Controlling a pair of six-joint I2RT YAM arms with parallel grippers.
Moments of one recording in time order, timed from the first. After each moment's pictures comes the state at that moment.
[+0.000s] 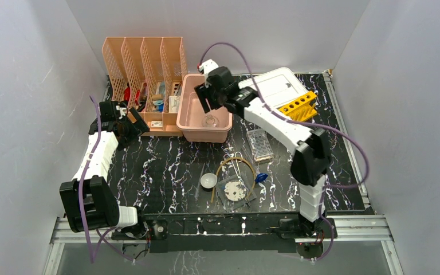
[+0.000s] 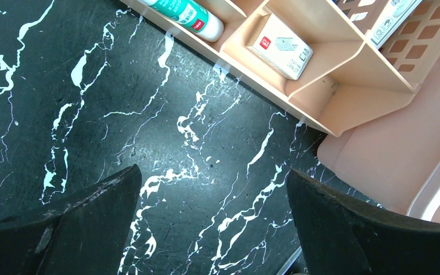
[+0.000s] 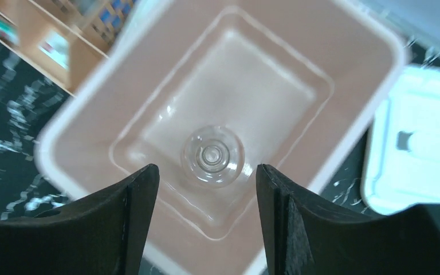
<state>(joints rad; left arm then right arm) 0.16 1.34 1.00 -0.61 0.08 -0.47 0.77 1.98 1.85 -0.50 0.12 0.05</state>
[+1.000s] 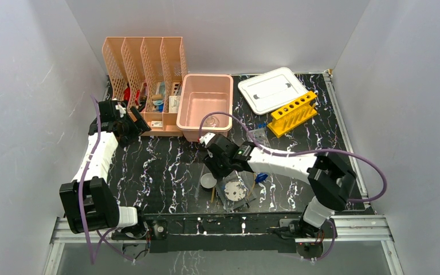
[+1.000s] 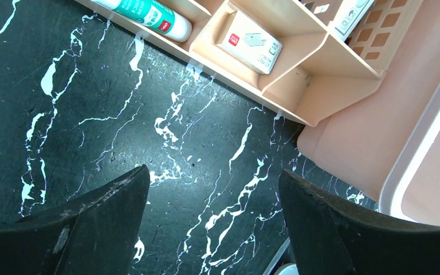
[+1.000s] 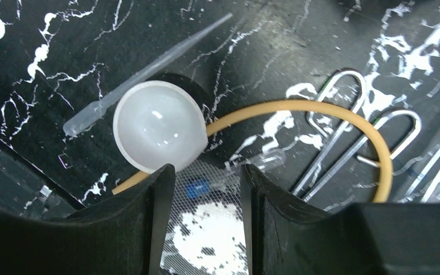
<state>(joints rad) 0.16 1.33 1.00 -0.59 0.16 -0.45 1.07 1.61 1.09 -0.47 0.05 0.25</state>
